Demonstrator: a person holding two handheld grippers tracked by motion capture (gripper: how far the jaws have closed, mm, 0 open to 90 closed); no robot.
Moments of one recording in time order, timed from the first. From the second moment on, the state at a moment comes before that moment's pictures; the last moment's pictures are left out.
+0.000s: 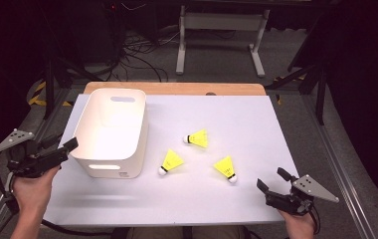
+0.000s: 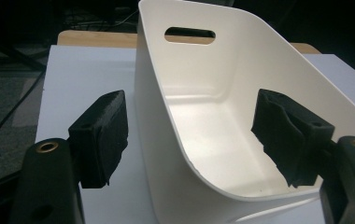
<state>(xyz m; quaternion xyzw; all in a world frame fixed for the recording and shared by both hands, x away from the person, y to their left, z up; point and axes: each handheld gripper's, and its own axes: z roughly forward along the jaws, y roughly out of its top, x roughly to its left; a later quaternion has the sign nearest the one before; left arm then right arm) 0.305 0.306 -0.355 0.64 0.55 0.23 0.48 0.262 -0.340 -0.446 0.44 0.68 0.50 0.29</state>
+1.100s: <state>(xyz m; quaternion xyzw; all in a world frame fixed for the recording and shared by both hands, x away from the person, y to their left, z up) 0.325 0.269 -0.344 0.67 0.52 0.21 0.49 0.261 -0.340 -0.446 0.44 0.68 0.51 0.29</state>
